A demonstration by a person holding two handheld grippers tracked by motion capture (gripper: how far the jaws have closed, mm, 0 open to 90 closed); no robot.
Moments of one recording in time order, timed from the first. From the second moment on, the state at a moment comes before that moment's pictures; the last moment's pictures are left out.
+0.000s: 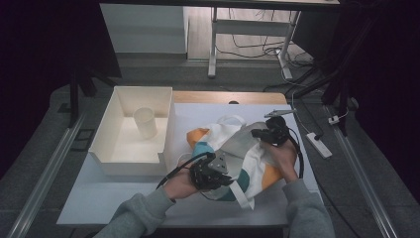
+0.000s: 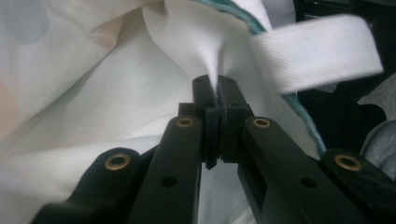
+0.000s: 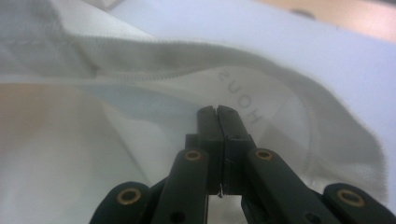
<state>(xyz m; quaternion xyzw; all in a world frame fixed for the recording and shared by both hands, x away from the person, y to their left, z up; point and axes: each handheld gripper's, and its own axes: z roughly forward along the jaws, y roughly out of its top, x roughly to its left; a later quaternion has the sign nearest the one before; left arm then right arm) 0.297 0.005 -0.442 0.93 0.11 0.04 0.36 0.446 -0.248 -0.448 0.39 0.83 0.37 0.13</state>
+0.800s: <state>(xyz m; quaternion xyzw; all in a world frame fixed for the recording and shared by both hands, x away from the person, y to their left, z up) 0.308 0.007 -0.453 0.92 0.12 0.02 0.36 0.427 -0.254 -0.447 0.36 0.83 0.42 0.12</state>
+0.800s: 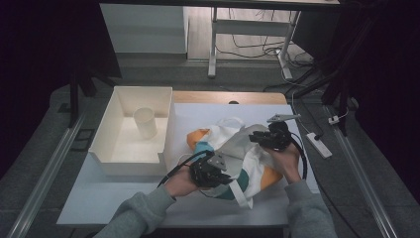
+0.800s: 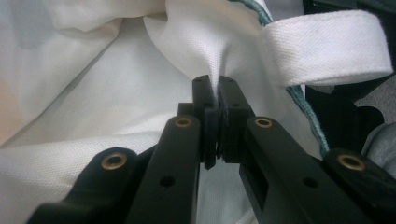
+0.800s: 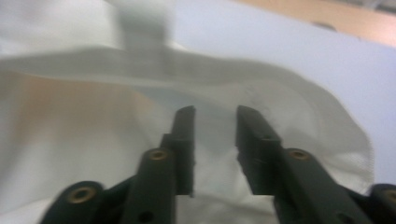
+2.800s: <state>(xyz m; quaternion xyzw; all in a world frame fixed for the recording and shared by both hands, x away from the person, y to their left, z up) 0.341 0.030 -0.451 0.88 0.29 0.12 0.36 0.317 -0.187 -0.428 0.25 0.89 0.34 0.18</state>
